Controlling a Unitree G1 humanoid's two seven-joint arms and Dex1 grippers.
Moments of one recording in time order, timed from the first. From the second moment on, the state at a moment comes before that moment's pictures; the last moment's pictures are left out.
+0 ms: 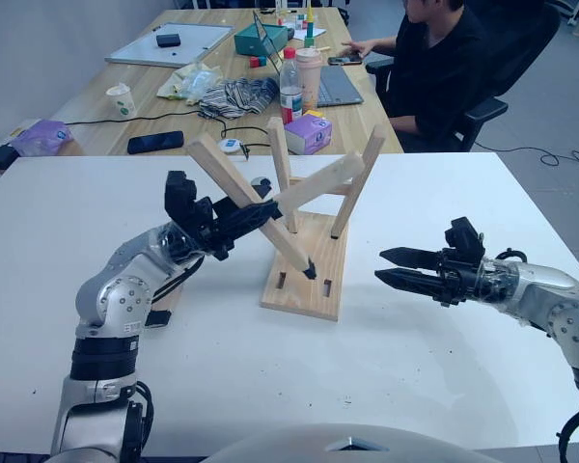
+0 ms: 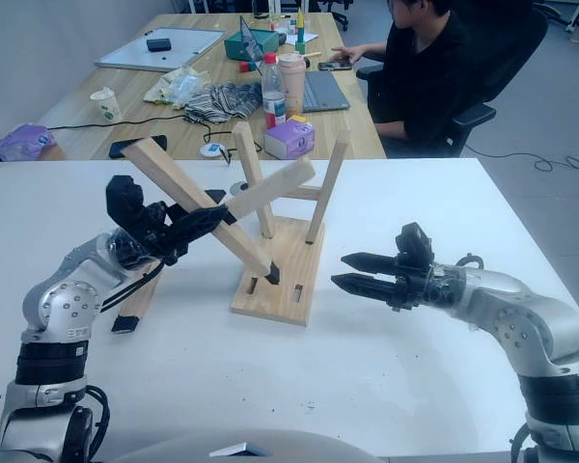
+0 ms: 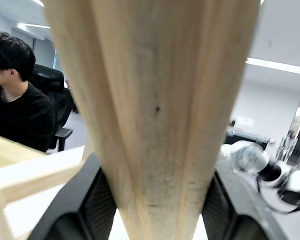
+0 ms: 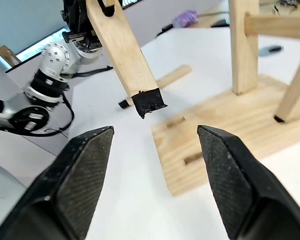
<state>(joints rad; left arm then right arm) -0.27 0.48 0.07 -0.05 -0.83 0.45 -1.06 -0.09 -0.80 -0.07 -0.26 0.93 0.79 0.94</state>
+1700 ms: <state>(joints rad) -0.40 0.75 -0.25 0.21 -0.61 0.08 -1.44 -0.04 -0.71 -0.04 -0.19 0.74 0.71 0.98</state>
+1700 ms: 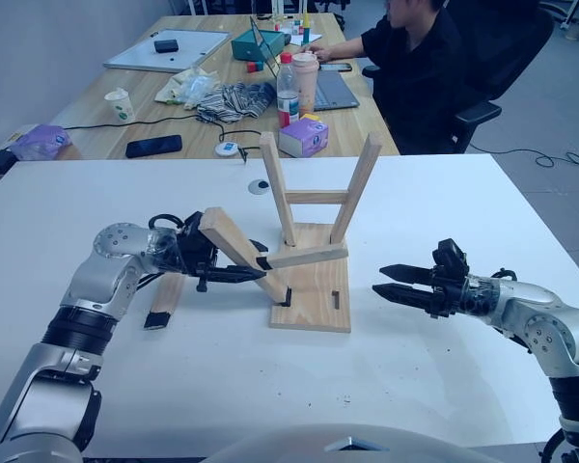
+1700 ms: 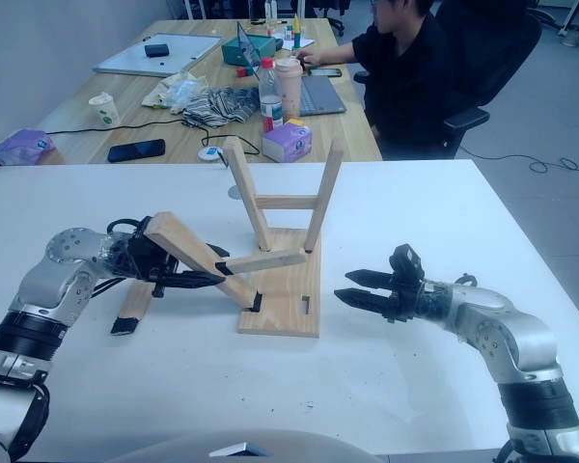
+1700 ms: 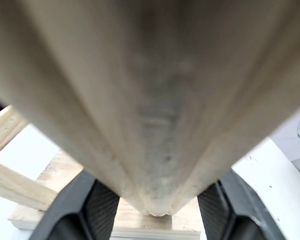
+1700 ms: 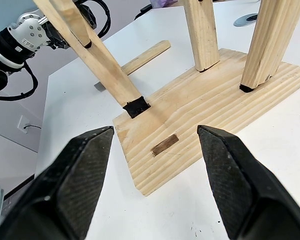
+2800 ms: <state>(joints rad) -0.11 0.74 -0.45 -0.10 -0.53 0.51 -0.92 0.02 -0.71 -0.06 -0.21 0.73 0.70 0.92</state>
